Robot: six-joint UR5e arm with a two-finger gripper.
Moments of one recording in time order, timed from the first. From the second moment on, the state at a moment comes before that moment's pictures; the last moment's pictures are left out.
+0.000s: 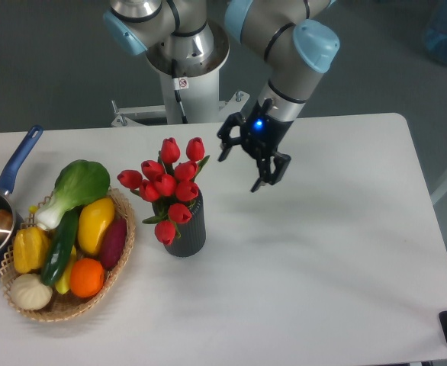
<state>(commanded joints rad) 2.75 -1.60 -2.06 -1.13 0.83 1.56</state>
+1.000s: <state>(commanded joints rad) 2.71 -1.58 -2.07 -1.22 0.57 1.54</state>
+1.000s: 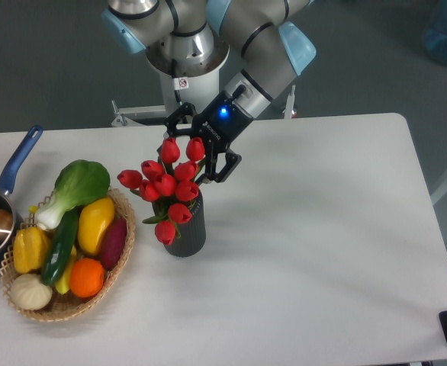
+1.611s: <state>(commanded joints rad) 2.72 -1.58 -2.06 -1.22 0.57 1.50</state>
